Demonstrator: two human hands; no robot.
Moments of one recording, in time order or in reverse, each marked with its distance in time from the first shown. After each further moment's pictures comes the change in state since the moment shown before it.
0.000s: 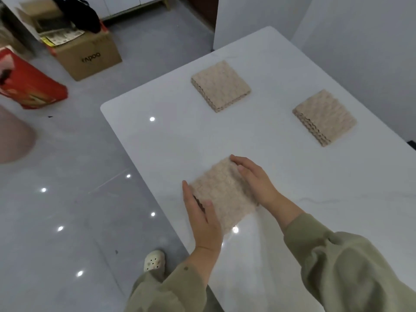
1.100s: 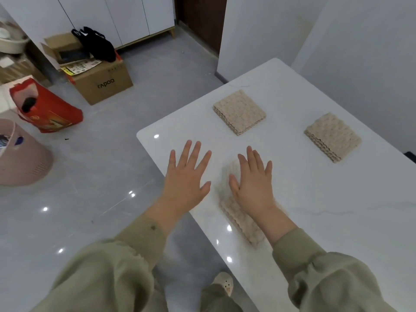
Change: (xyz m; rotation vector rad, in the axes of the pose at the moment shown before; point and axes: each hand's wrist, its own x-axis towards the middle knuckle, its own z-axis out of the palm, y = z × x) left_hand 0.146 0.110 -0.104 1.612 -0.458 0.723; right_hand 0.006 -0.085 0.082 -1.010 0.354 -0.133
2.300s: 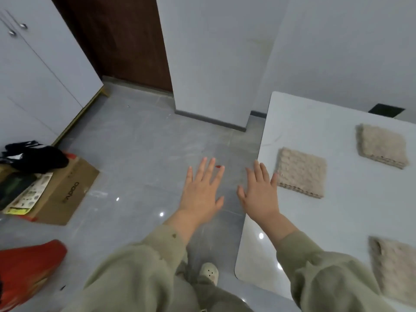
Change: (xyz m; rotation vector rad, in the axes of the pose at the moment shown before) left_hand 0.322 -0.293 -0.034 0.032 -0.106 0.600; right_hand 0.333 -0.196 0.031 0.006 0.051 0.640
